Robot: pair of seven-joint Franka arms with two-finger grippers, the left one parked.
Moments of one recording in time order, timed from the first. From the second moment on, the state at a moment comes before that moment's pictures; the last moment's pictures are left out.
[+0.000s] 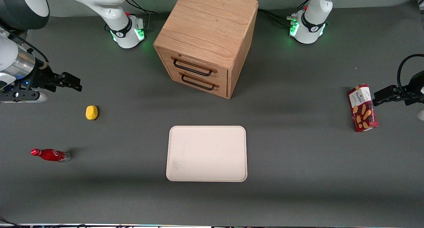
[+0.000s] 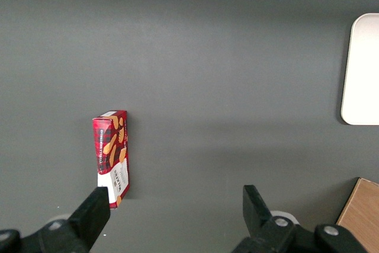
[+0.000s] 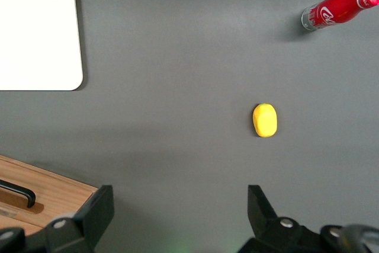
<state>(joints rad) -0.12 -0.04 0.17 -1.74 0.01 1.63 0.07</state>
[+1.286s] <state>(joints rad) -0.24 0.54 -0.10 -1.41 -0.02 1.91 -0.55</state>
